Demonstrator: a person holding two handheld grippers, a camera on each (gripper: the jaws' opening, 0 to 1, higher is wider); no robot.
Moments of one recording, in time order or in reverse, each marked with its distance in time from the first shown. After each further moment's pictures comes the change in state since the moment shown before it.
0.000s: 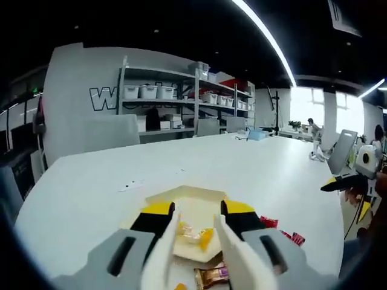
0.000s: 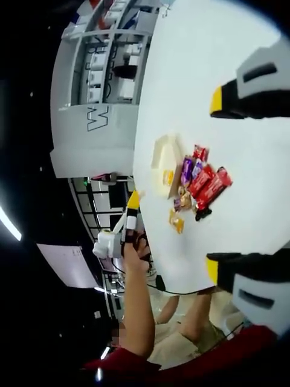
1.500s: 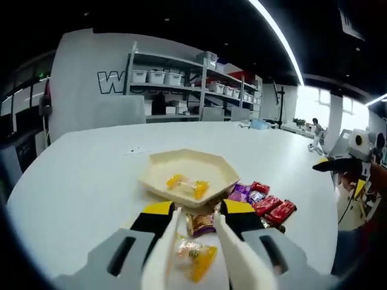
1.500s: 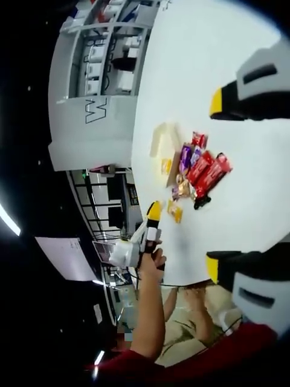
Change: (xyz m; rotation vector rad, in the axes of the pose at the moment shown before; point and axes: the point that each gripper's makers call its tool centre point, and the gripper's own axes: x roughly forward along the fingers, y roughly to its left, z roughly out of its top) left arm -0.050 -0.007 -0.075 -0.073 0.086 0.030; right arm 0.006 0.019 -0.004 0.004 0.011 0.061
